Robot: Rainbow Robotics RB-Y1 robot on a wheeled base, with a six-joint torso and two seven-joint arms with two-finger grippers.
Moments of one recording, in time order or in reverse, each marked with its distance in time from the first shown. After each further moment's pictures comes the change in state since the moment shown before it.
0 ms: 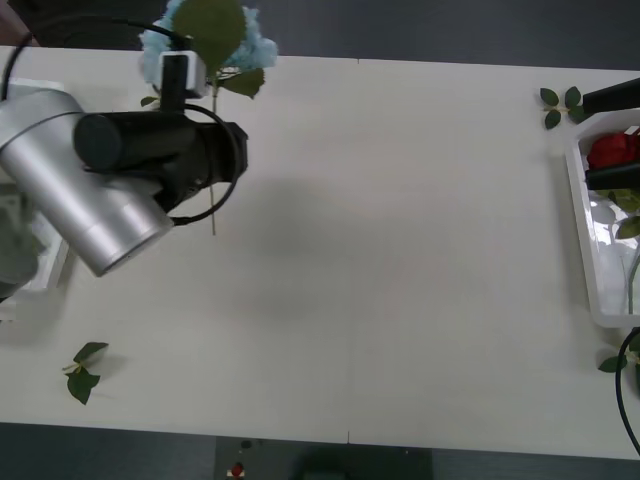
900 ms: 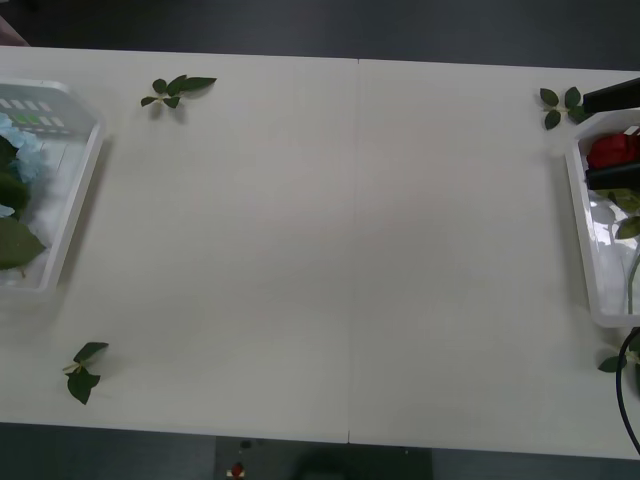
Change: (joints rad) right arm 0.000 0.000 0.000 0.000 0.000 0.000 0.000; left arm 0.518 0.183 0.847 0.168 0.123 0.088 -0.449
